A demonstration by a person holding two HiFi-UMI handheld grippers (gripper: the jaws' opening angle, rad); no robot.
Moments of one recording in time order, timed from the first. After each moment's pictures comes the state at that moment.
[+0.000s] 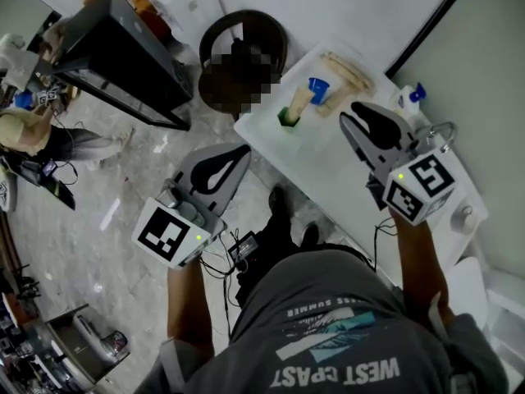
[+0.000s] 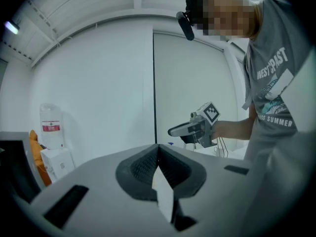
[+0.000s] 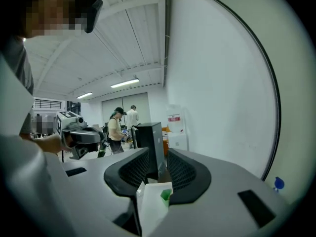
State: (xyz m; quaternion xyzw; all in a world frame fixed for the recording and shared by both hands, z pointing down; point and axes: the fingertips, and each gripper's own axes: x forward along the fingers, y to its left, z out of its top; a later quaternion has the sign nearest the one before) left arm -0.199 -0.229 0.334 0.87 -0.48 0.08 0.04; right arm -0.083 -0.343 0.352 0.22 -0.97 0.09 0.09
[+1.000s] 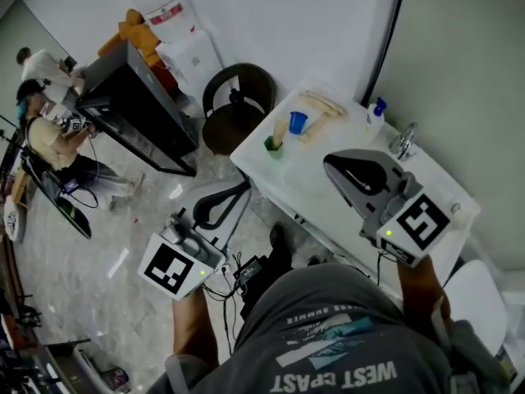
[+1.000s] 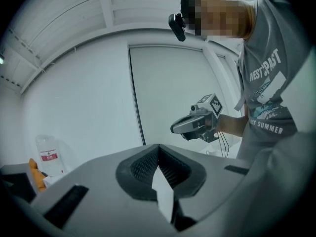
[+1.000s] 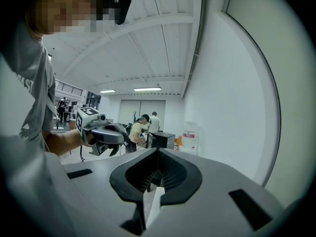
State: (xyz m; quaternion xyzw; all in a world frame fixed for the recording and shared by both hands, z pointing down) left arm -0.109 -0.135 0.256 0.88 -0.46 0.09 -0.06; right arm -0.018 -0.200 0.245 0.15 -0.99 -0.04 0.06
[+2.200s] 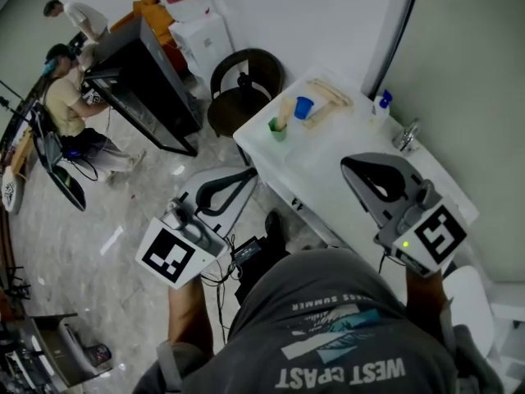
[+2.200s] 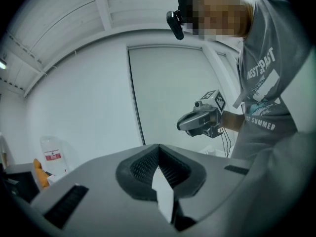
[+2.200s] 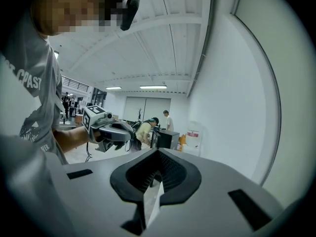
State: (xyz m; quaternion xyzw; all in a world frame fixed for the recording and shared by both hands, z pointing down) left arm -0.088 -0.104 0.260 0.87 -0.48 0.10 -0.06; right arm 0.014 -0.158 0.244 0.13 -0.99 -0.06 0.09
